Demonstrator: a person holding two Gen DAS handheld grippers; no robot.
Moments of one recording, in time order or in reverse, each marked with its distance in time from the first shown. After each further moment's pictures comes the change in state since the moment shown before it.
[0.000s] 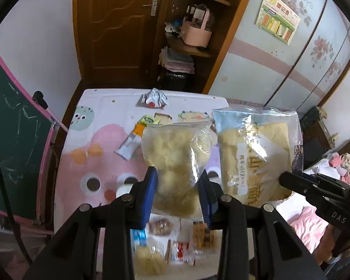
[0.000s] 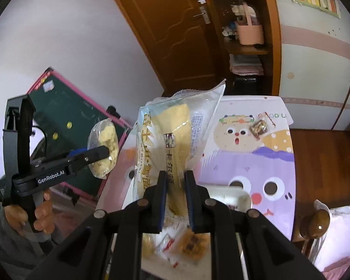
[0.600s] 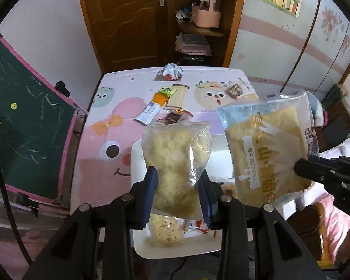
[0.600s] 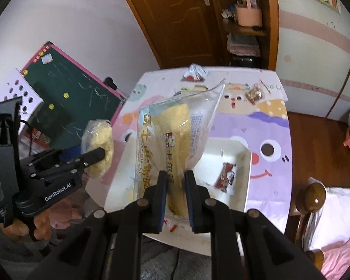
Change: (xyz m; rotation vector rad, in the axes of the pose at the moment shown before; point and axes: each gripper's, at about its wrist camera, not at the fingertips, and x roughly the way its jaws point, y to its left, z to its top) left arm 0.000 -0.027 -0.083 0.066 0.053 0.201; right arm -0.003 0.012 -0.067 -0.015 0.126 -0.051
